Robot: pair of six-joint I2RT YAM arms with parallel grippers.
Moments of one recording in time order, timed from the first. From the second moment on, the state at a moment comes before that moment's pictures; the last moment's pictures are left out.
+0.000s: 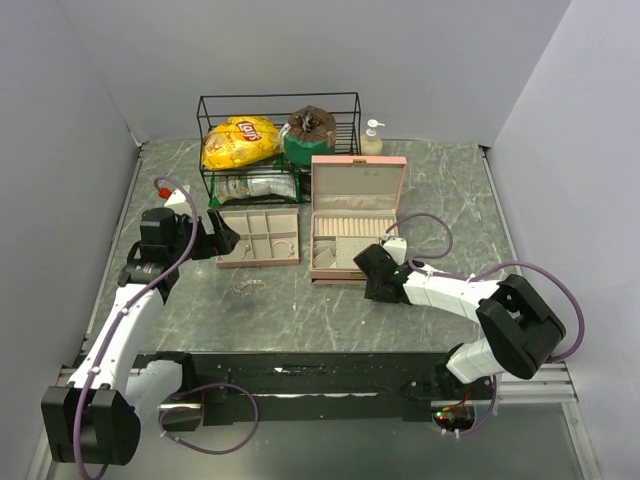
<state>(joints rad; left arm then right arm) -0.06 0.96 0.72 -0.27 0.29 -0.33 0.70 1.42 0.67 -0.41 0.40 0.81</state>
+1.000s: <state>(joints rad) -0.06 0.98 0.72 -0.27 0.31 -0.33 0.91 1.47 0.68 -0.44 0.55 1.17</state>
